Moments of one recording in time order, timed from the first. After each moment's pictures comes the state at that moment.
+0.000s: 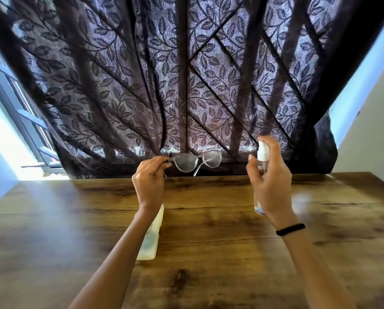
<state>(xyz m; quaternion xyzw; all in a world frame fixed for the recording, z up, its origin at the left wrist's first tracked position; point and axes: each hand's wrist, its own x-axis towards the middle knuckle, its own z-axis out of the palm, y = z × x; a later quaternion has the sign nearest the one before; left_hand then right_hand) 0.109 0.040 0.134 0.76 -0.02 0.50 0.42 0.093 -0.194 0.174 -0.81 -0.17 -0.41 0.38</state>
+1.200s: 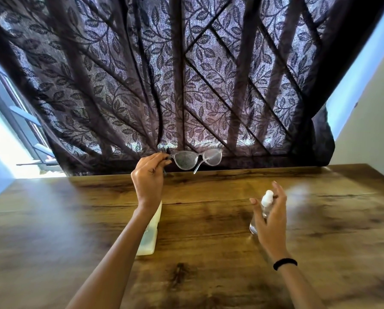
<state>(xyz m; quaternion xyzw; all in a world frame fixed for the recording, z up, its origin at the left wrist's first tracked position) 0.109 0.037 0.130 0.76 -0.03 0.49 0.41 0.072 -0.222 0.054 -0.82 -0.04 -0.30 0.49</state>
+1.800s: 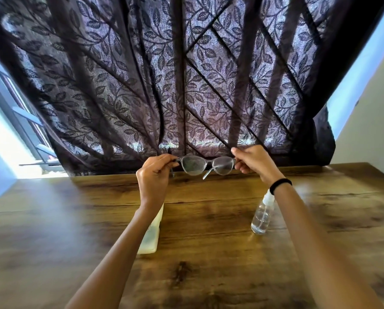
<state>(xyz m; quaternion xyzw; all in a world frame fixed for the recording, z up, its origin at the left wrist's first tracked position) 0.097 0.032 0.137 0.76 -0.09 0.47 0.43 0.159 -0.199 0.171 -0.84 -0.02 -0.01 0.54</state>
